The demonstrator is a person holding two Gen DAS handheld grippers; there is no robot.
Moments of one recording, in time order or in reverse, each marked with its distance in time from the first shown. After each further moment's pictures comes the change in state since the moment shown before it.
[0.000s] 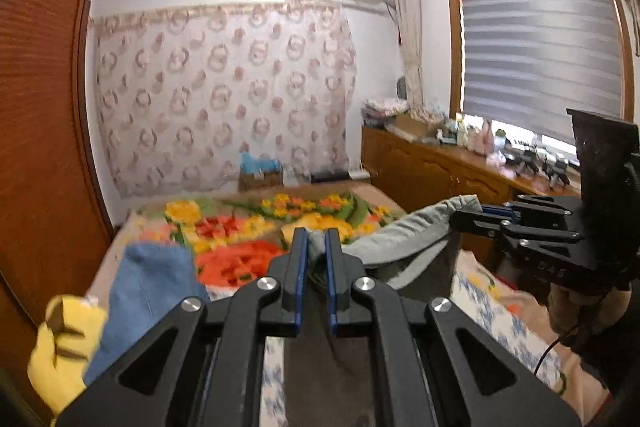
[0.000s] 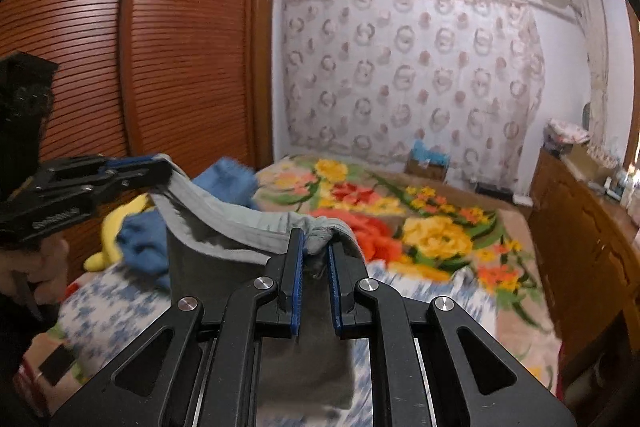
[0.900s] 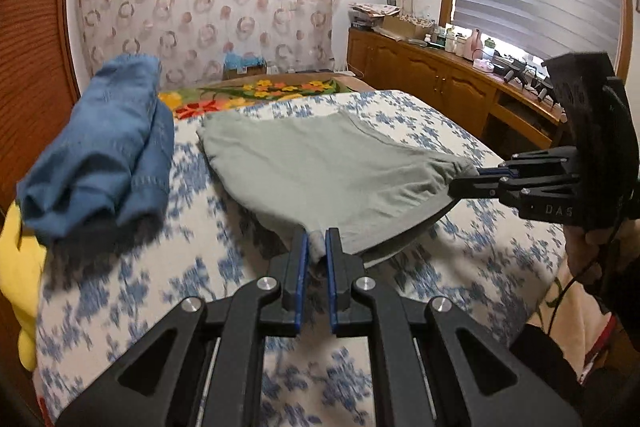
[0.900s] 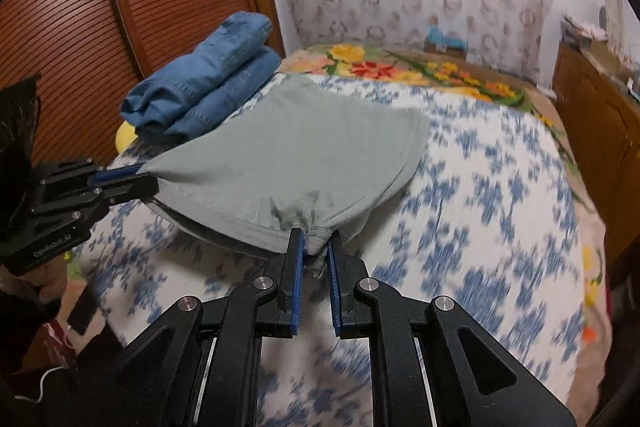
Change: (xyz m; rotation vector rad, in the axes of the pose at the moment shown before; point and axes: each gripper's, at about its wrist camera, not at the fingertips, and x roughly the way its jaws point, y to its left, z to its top) left arm -0.023 -0.055 -0.203 -0.030 0.349 -0.052; right arm -0.005 0.031 -0.187 0.148 0.402 0.122
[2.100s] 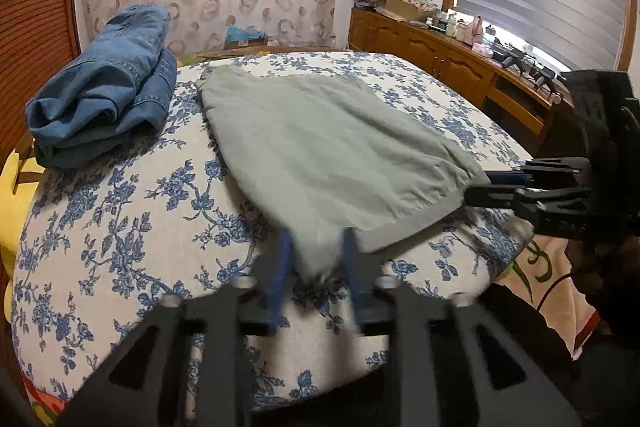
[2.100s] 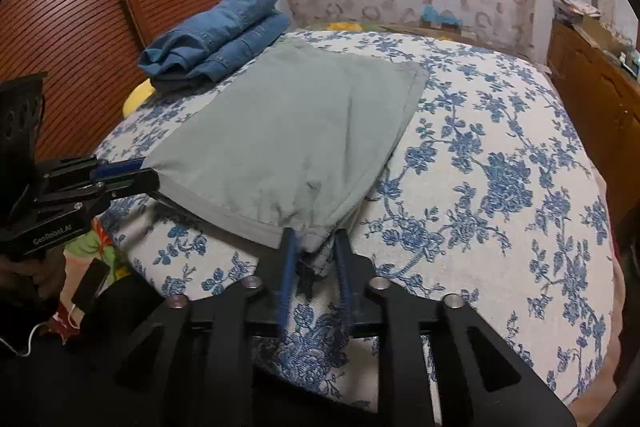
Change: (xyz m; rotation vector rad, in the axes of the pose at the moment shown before) left arm -0.021 -0.003 -0.058 -0.047 0.073 -0.009; right arm -0.015 0.028 -0.062 0.027 0.039 -0.021
